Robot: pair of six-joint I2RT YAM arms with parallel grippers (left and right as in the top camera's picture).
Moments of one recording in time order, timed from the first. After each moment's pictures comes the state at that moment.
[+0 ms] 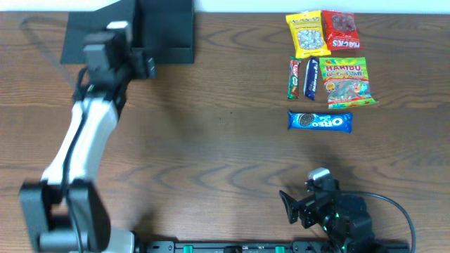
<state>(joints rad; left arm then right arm) -0.02 1.70 1.25 -0.19 0.05 -0.05 0.37 0.01 0.18 -0.80 -0.14 0.09</state>
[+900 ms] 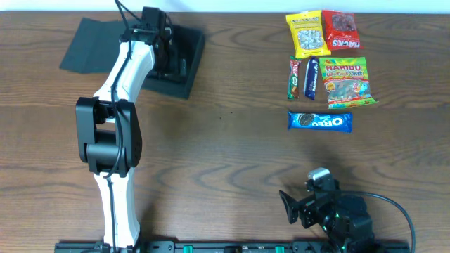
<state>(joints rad) -0.12 2.26 1.89 -0.90 0.07 -0.17 0.37 0.01 0.18 -0.80 -0.14 0.09</state>
